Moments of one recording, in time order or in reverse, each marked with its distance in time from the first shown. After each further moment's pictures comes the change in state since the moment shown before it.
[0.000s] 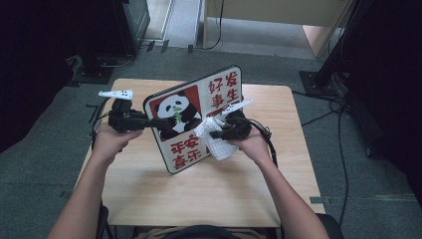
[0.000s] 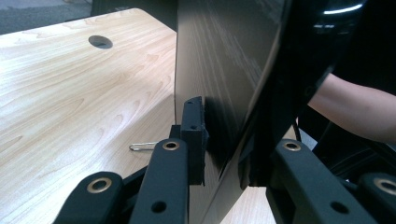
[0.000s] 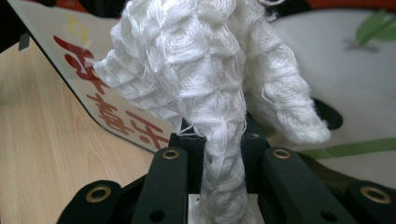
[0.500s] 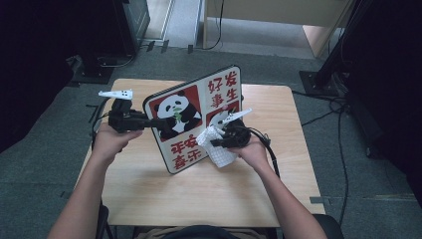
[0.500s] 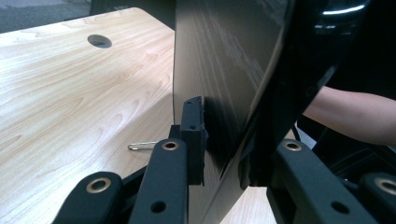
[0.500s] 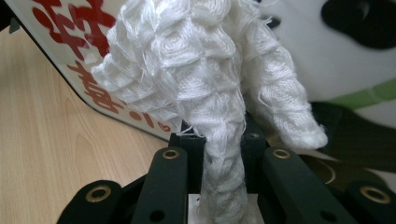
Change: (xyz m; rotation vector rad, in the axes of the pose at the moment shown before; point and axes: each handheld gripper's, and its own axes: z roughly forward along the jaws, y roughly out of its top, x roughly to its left) left arm 0.000 0.000 0.000 0.002 -0.004 -0.004; right arm -0.008 -0.029 0.021 0.017 0.023 0.023
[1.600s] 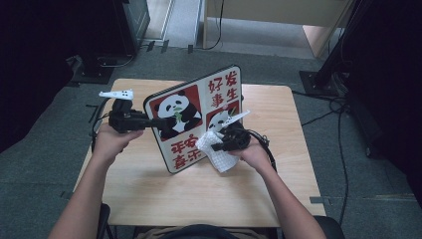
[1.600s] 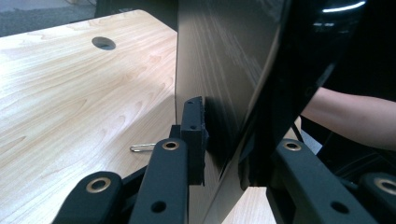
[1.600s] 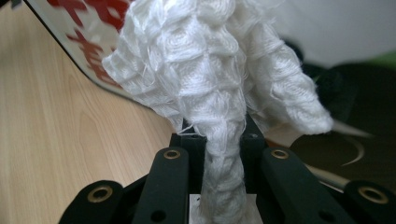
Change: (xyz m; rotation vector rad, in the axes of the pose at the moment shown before) left arm -0.003 0.000 0.001 -0.006 0.021 0.001; right arm 0.000 -0.004 0.001 0.062 0.033 -0.004
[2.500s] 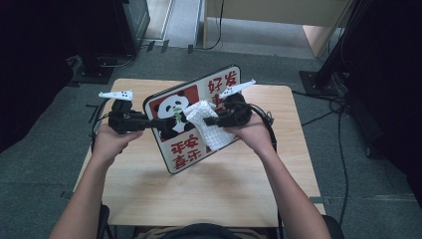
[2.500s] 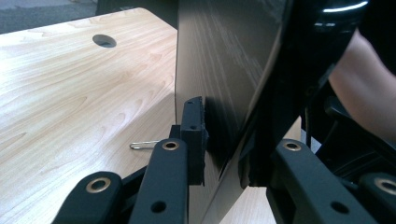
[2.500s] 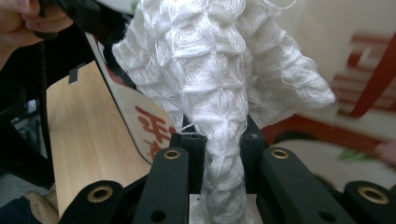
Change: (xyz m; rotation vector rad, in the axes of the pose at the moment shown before) left arm -0.002 -0.001 -0.001 0.003 0.003 -0.004; right arm 0.053 0.086 -0.076 -0.145 -0.040 -0.081
